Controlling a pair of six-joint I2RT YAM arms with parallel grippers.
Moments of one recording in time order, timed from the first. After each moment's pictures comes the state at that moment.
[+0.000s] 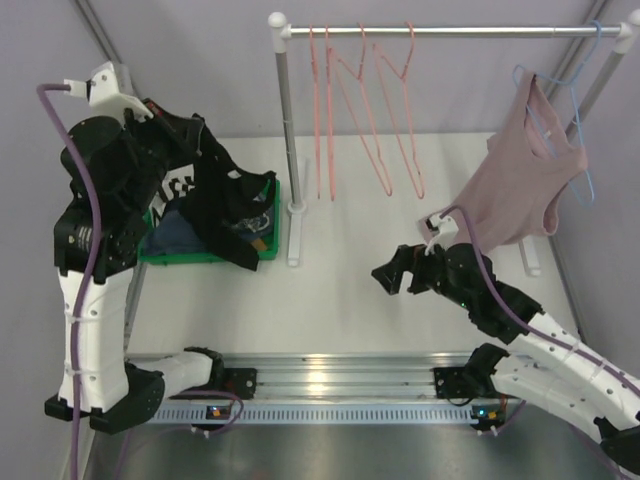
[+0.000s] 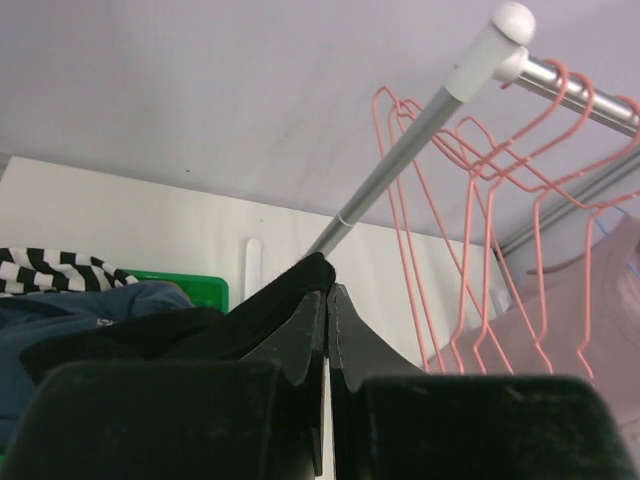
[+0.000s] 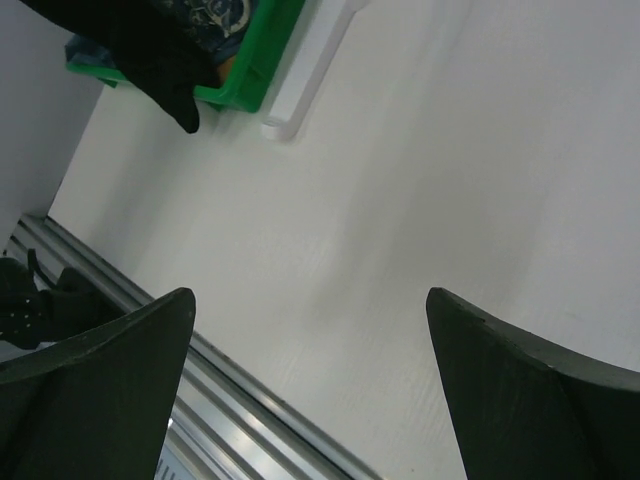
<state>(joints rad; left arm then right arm) -0.24 1.20 1.94 -0.78 -0.11 -0.45 0.76 0.70 0.65 -0.35 0.04 0.54</state>
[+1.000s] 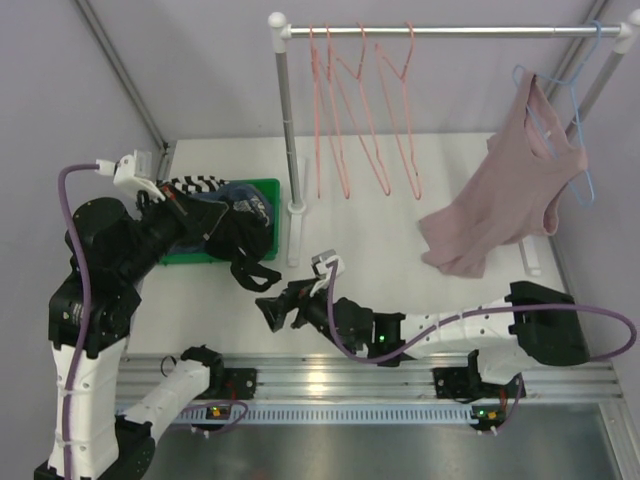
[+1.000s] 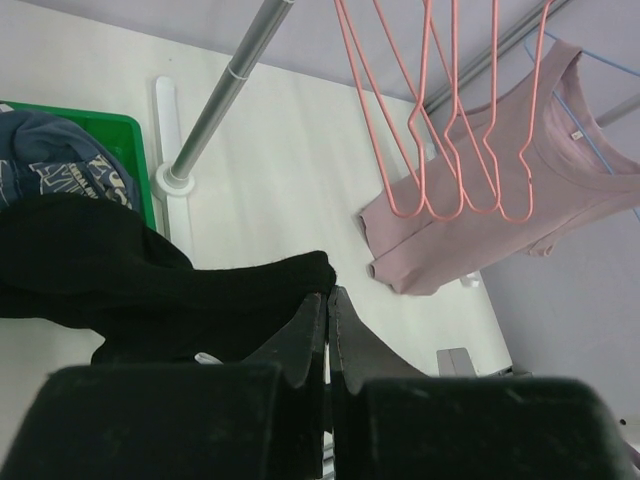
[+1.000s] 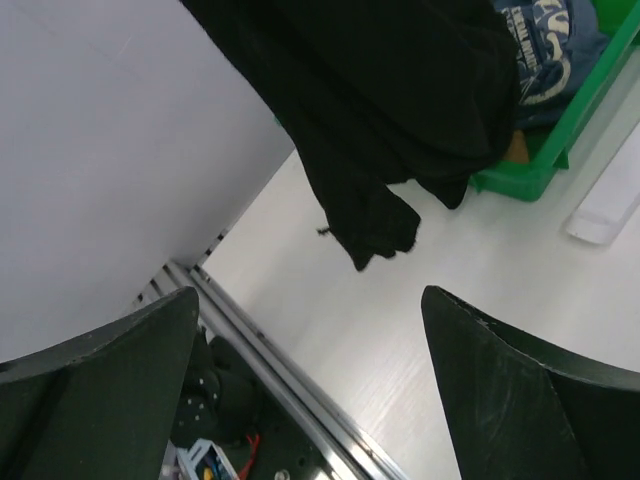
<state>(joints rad) -0.24 0.84 1.55 -0.90 0.19 -0.57 1.48 1.44 0.79 0.60 0.63 0.58</state>
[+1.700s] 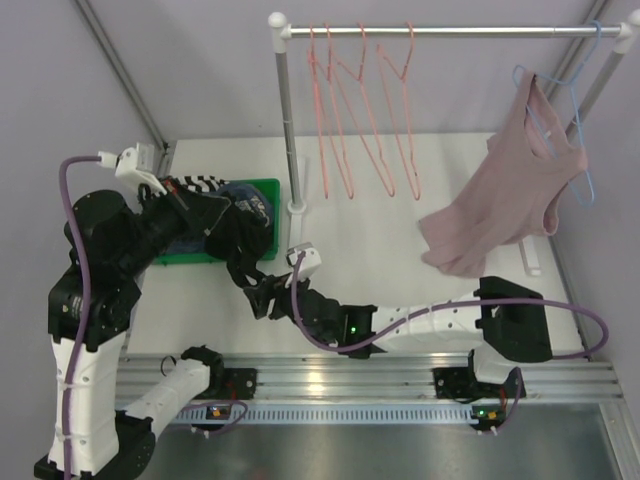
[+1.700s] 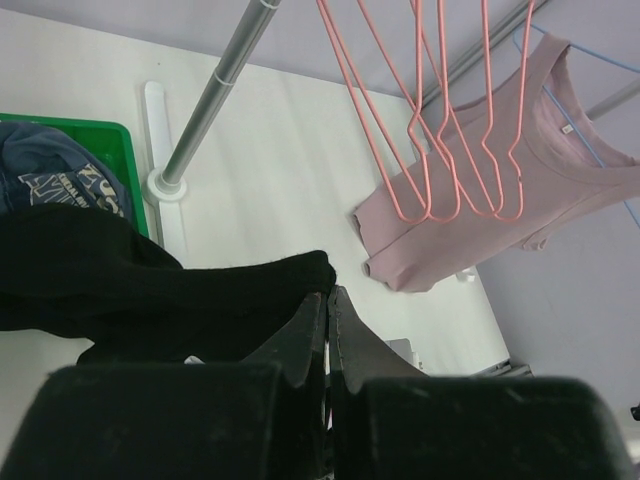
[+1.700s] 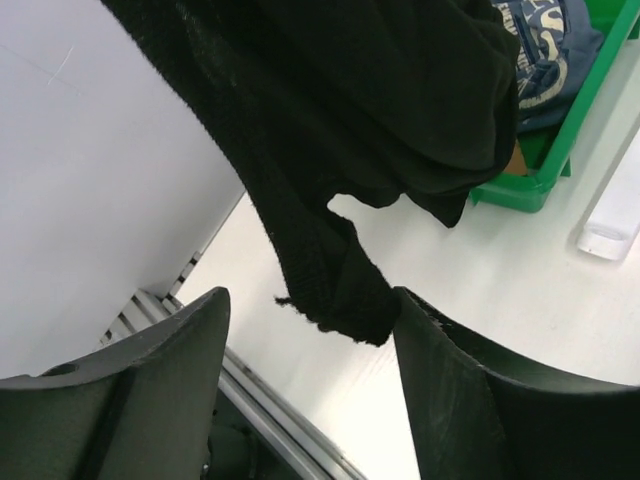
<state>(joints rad) -0.24 0.87 1.59 -0.90 0.22 -0.56 1.45 1.65 1.03 0.49 0.69 0.61</state>
